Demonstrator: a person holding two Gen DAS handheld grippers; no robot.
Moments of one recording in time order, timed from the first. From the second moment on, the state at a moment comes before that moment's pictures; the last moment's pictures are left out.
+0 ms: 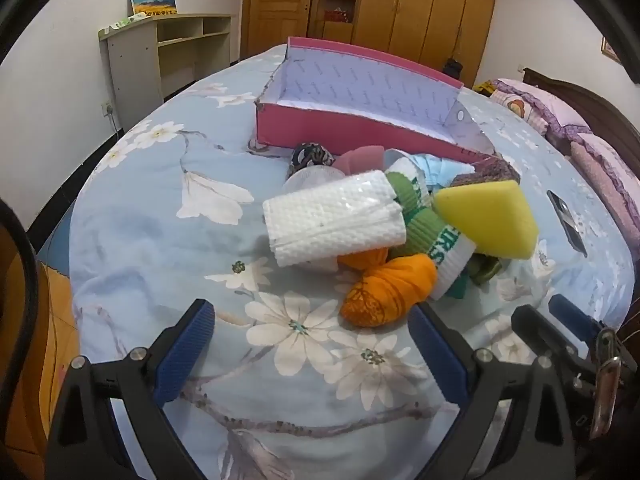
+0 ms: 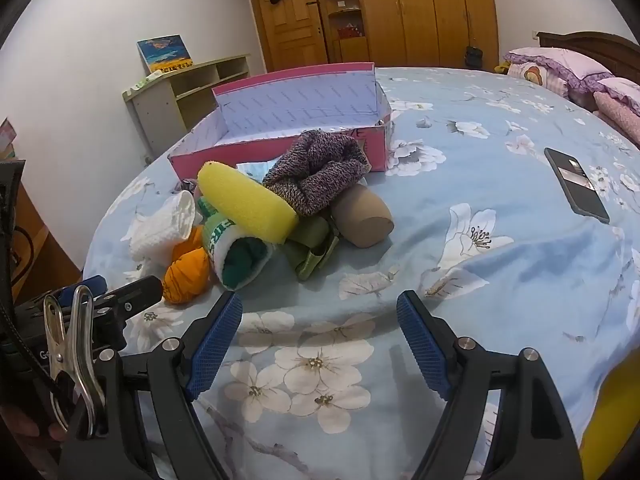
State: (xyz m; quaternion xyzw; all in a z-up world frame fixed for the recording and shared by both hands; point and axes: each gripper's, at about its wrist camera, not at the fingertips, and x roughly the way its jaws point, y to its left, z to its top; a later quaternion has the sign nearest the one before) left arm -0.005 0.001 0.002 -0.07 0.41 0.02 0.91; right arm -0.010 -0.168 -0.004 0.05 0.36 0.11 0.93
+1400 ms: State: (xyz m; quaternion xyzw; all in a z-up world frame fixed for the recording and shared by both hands) left arm -0.006 0.002 0.000 -0.07 0.41 0.02 0.91; right arm -0.011 -0.168 -0.005 0.04 0.36 0.11 0.93
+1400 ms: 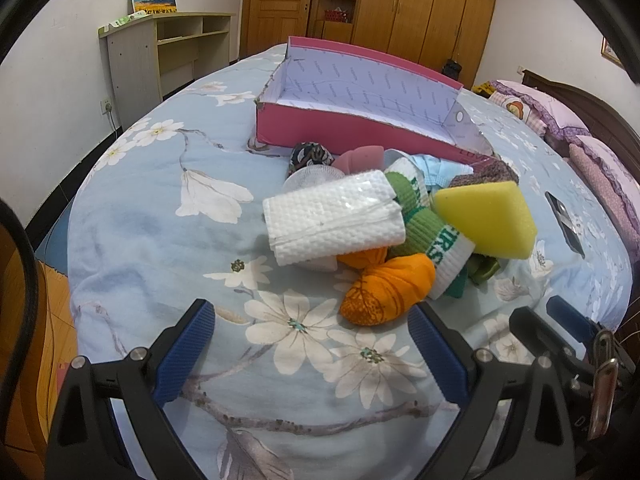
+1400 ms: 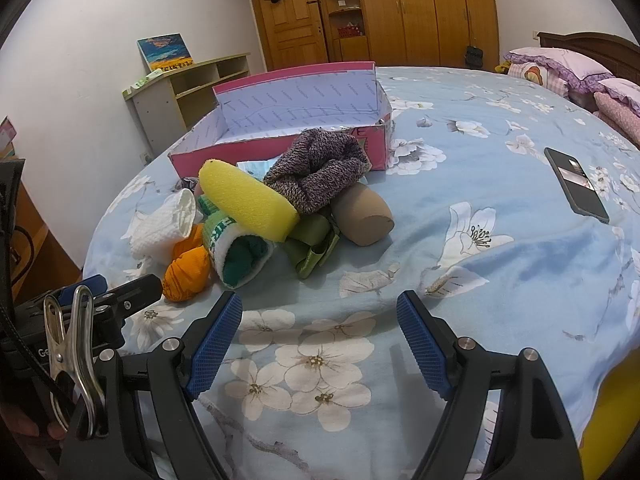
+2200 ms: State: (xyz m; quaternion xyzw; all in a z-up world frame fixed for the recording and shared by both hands) left arm -0.002 0.006 0.010 -0.07 0.40 0.01 0.91; right arm -0.005 -0.171 -0.006 0.05 0.37 0.12 0.92
